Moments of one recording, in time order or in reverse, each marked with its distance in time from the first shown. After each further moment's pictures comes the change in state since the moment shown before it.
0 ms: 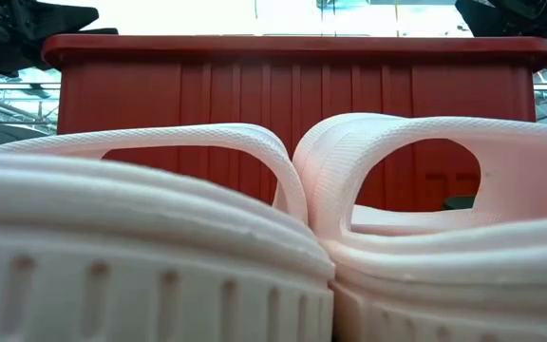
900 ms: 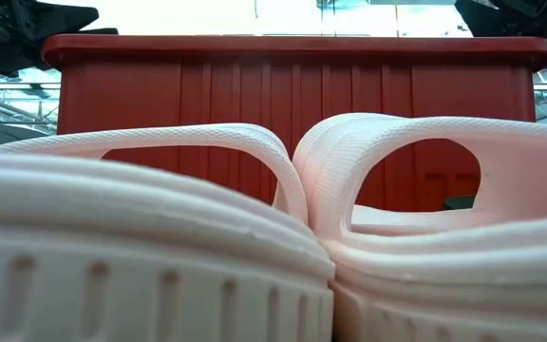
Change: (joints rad) left arm 0.000 0.000 0.000 0.000 0.000 0.000; right arm 0.000 0.000 0.000 0.000 0.000 0.052
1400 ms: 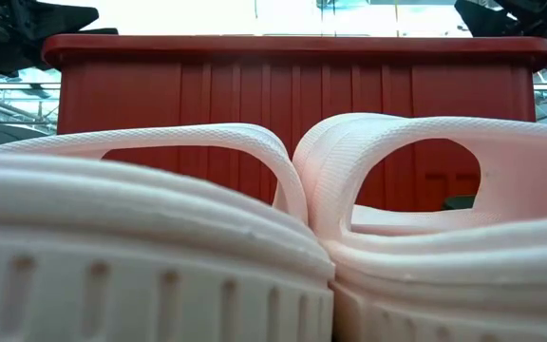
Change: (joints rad) left arm 0.000 0.000 0.000 0.000 0.000 0.000; right arm 0.000 0.000 0.000 0.004 0.000 0.054
